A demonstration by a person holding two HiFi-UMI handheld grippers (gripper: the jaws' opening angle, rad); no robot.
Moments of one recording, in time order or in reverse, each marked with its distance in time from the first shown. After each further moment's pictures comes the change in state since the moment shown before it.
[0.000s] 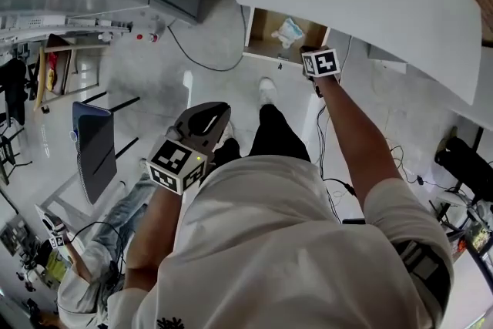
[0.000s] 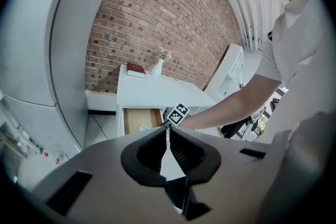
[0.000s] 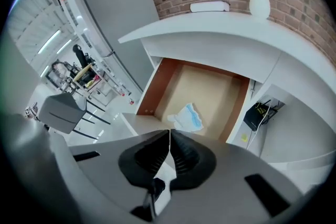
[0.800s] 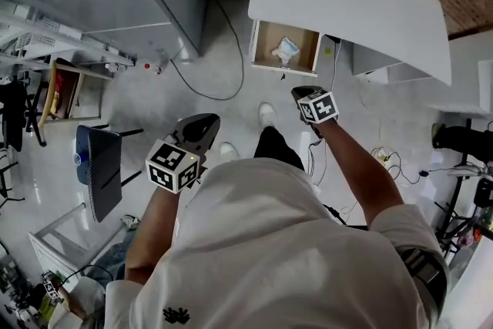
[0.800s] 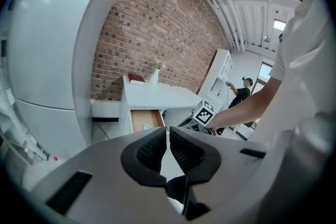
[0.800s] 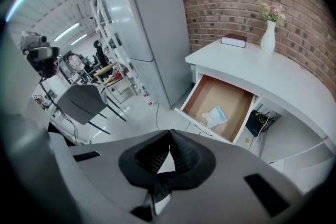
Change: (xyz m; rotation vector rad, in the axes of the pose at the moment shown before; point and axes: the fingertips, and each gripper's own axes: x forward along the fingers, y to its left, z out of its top) left arm -0.171 -0.006 -0.066 0.079 -0.087 -0.030; right arm -0.157 0.207 -0.073 -0.122 -0.078 0.030
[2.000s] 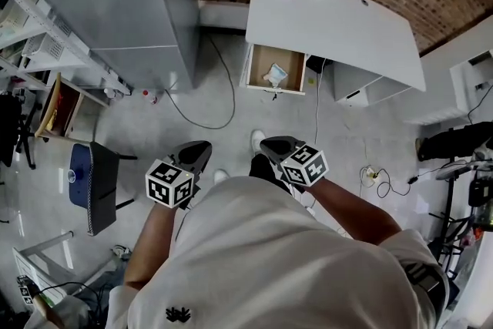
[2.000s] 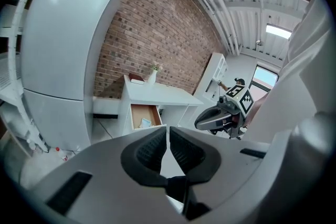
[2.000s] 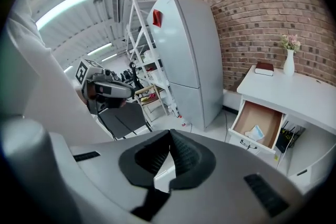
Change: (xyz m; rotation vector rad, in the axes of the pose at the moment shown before) left arm -0.121 -0.036 -0.071 -0.009 -0.031 -0.031; right arm -0.146 0.276 -0.003 -0.103 -0.269 0.241
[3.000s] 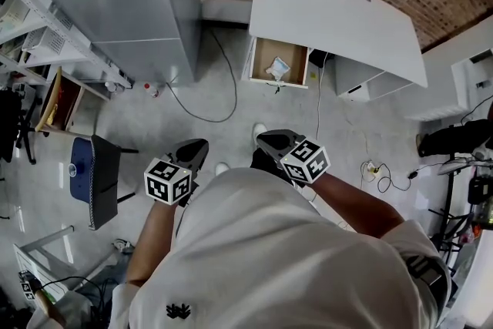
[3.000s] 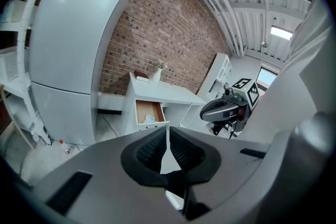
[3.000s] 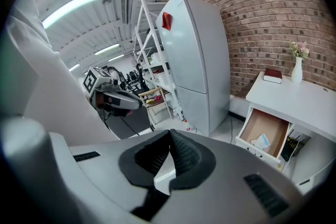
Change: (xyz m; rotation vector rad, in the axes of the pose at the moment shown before) left arm -0.017 0.012 -0.021 -0.044 0.007 0.032; right arm 0.001 0.030 0.021 -0.056 -0.028 0.046
